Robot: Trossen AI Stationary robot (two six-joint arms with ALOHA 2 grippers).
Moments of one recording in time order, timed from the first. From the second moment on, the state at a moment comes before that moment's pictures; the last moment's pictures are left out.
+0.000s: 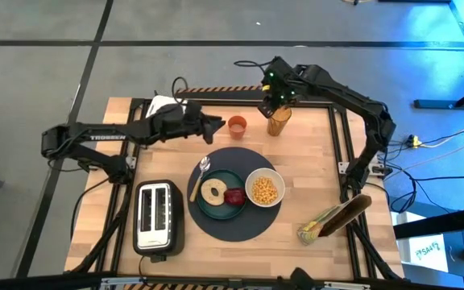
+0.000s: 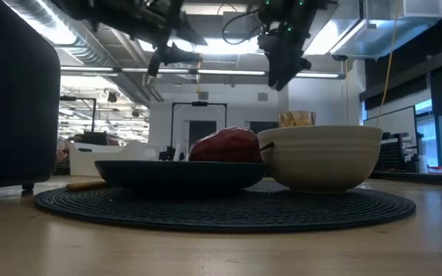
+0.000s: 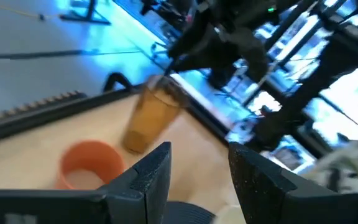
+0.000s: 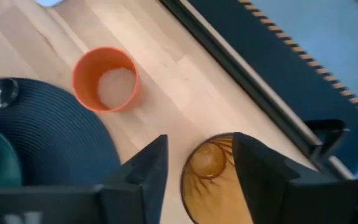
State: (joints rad) left arm 0.29 1.24 0.82 0.21 -0.13 -0.59; right arm -0.54 1.74 1.79 -1.13 0.06 0.13
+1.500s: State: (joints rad) left arm 0.52 2.09 1.75 -0.80 -0.08 -0.19; right arm -0.56 1.52 1.79 -1.31 0.26 0.26
